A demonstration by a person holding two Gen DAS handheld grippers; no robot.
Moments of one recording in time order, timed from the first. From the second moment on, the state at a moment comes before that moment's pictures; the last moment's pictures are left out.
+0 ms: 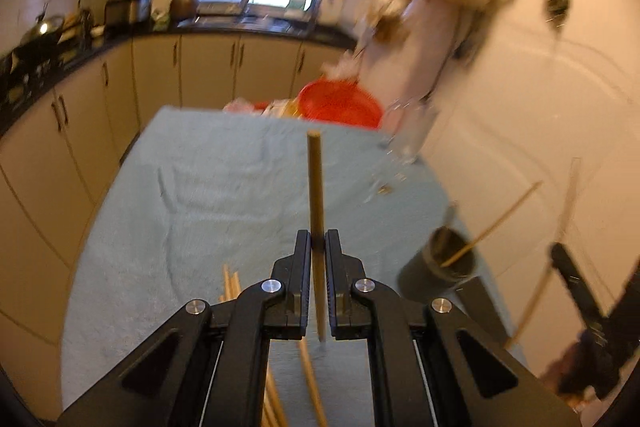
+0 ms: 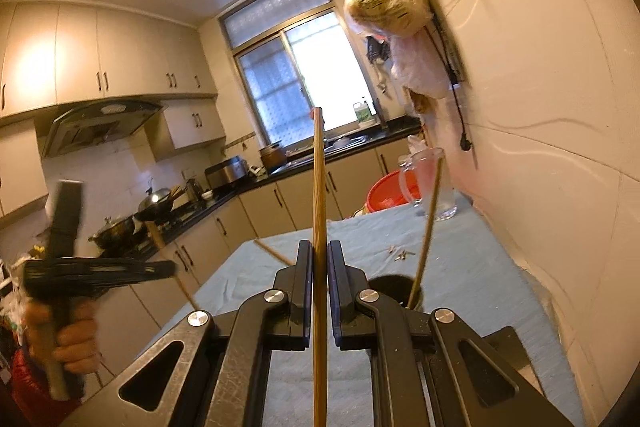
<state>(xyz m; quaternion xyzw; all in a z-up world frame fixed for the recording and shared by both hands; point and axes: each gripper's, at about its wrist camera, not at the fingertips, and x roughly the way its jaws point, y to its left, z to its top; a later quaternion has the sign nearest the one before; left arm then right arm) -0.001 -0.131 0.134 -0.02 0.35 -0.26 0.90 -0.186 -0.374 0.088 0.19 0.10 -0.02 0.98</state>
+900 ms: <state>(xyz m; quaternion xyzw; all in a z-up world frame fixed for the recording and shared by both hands) -0.029 -0.248 0.228 -0.01 0.27 -0.39 0.88 -0.115 -0.416 0.118 0.16 0.05 -0.09 0.98</state>
